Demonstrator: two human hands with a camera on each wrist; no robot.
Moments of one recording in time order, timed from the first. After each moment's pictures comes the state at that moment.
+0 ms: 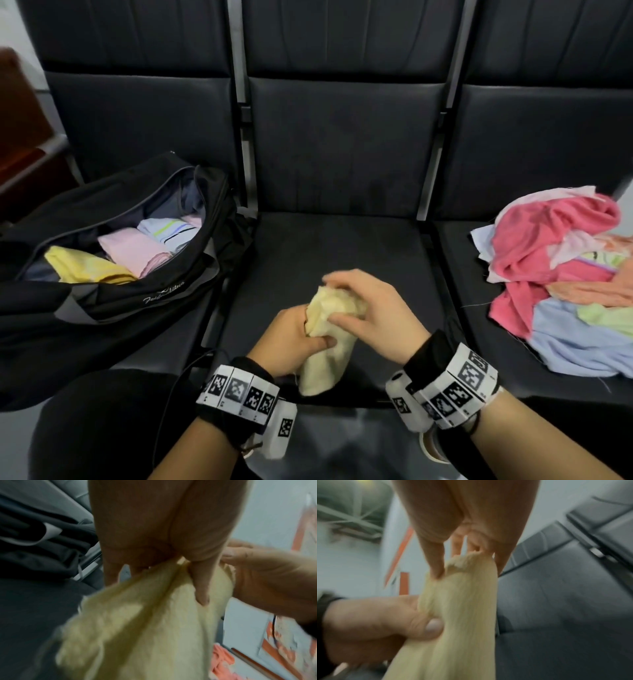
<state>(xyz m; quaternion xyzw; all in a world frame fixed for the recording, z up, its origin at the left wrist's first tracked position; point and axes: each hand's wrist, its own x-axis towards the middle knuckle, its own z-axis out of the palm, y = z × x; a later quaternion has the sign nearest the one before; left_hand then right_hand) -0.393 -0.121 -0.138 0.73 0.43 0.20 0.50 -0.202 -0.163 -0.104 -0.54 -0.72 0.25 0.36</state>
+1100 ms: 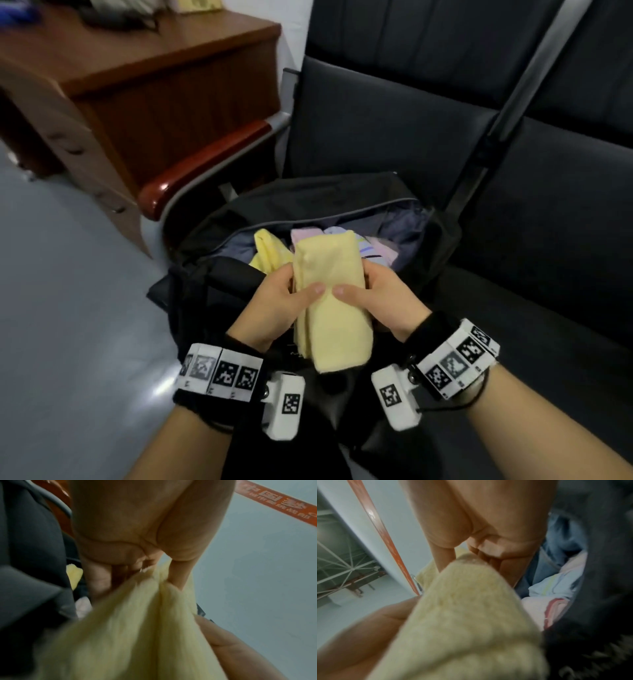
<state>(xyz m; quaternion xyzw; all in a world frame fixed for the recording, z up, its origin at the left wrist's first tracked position) -0.692 0.009 -0.084 0.43 0.56 0.48 0.52 -0.507 0.063 -0.076 -0.47 -0.60 0.59 0.28</state>
